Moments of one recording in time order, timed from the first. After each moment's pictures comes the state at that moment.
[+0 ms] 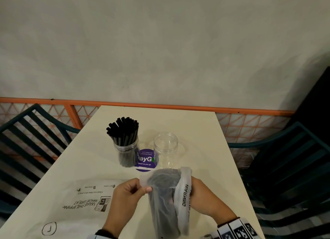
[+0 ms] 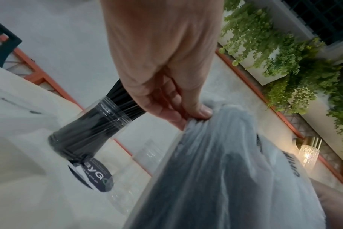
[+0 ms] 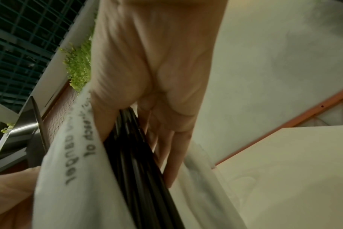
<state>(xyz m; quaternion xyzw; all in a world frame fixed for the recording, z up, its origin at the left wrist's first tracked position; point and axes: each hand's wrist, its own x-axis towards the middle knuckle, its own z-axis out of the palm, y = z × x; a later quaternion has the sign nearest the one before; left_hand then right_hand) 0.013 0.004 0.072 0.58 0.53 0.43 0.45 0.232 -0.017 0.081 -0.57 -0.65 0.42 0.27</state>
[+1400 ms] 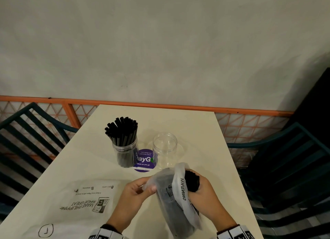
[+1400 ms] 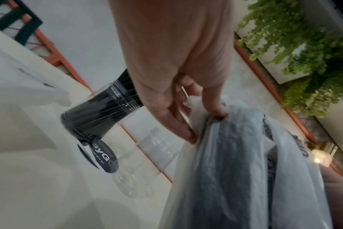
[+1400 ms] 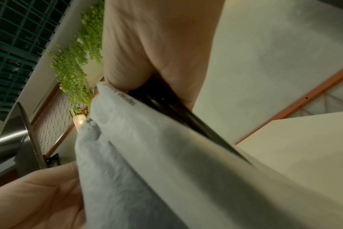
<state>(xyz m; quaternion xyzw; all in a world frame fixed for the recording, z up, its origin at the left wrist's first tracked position) 0.027 0.010 0.071 0.55 0.42 0.41 0.60 0.229 -0.023 0.084 -0.56 -0.53 0.43 0.46</state>
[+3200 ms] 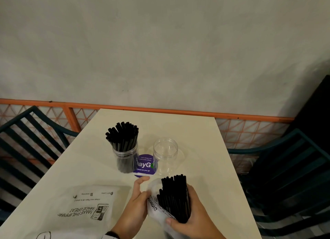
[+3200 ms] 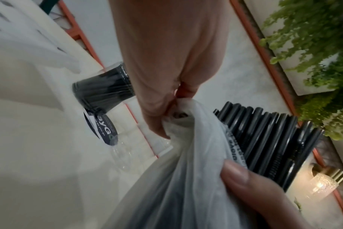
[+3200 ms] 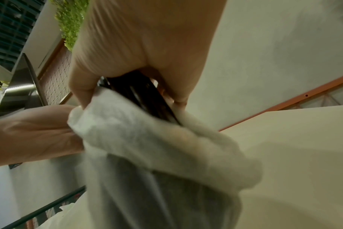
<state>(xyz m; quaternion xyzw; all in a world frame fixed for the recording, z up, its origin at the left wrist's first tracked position) 0.040 0.010 0.068 0.40 0.43 0.40 0.71 0.218 -0.040 0.051 -0.52 -0.61 0.42 0.43</state>
